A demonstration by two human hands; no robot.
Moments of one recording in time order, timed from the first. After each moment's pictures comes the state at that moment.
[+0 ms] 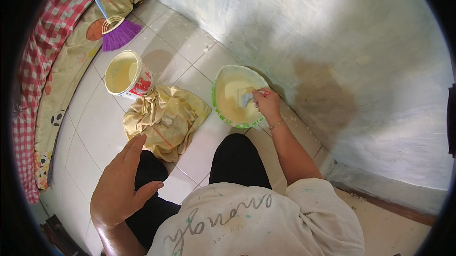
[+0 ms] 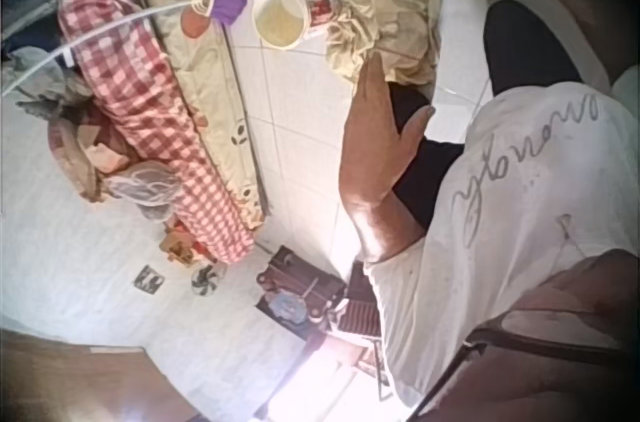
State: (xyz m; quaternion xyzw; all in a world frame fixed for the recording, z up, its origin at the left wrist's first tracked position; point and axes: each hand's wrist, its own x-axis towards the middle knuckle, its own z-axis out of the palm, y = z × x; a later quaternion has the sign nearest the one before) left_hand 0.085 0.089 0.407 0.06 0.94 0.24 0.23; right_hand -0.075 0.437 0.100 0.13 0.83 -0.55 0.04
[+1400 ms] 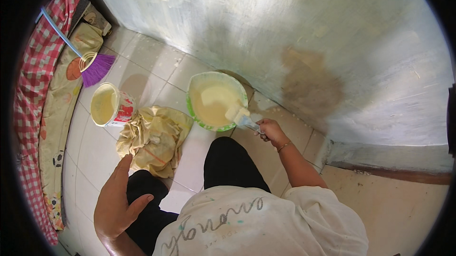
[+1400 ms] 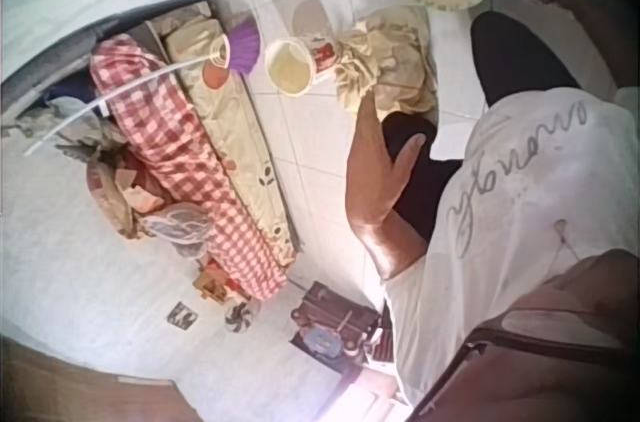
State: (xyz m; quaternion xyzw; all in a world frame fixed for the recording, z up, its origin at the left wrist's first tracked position) left_hand 0.081 0.101 0.407 0.11 0.93 0.27 0.21; right_hand 0.030 0.533 0.124 0.30 0.66 -0.62 0.29
